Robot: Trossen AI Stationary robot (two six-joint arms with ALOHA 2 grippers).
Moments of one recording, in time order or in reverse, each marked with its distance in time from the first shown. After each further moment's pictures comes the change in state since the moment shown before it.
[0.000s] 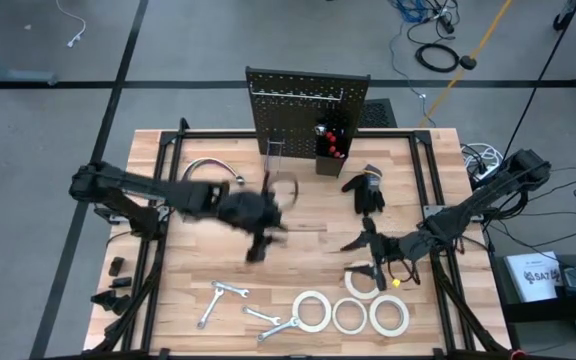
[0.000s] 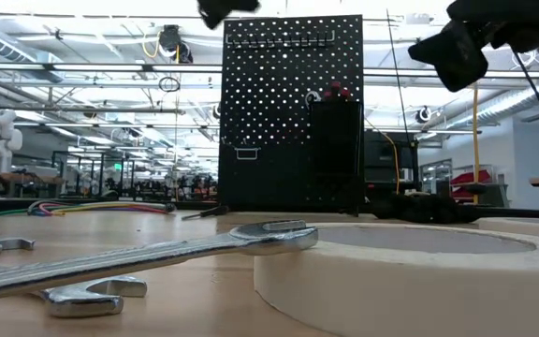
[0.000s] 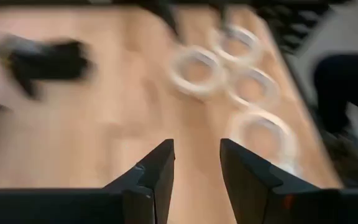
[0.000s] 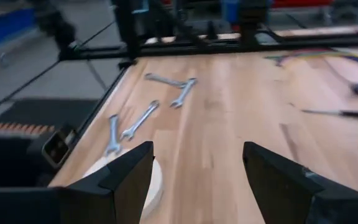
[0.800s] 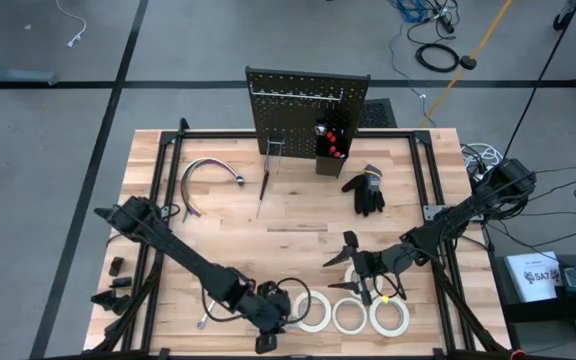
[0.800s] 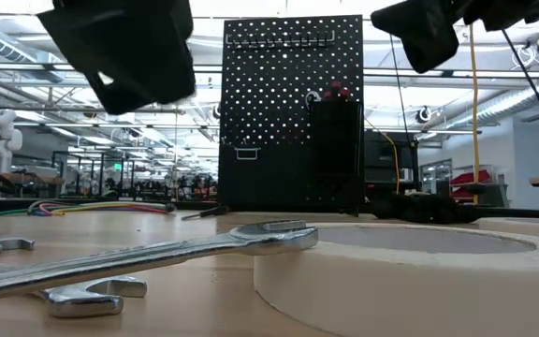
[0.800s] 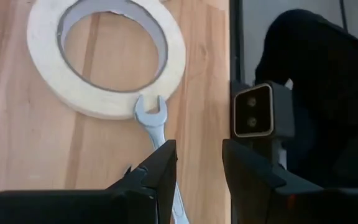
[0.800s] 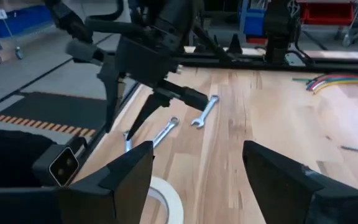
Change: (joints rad) left arm -0.418 0.479 0.043 0.282 -0.061 -0.667; right arm -0.001 0.267 0.148 0.163 -0.049 -0.101
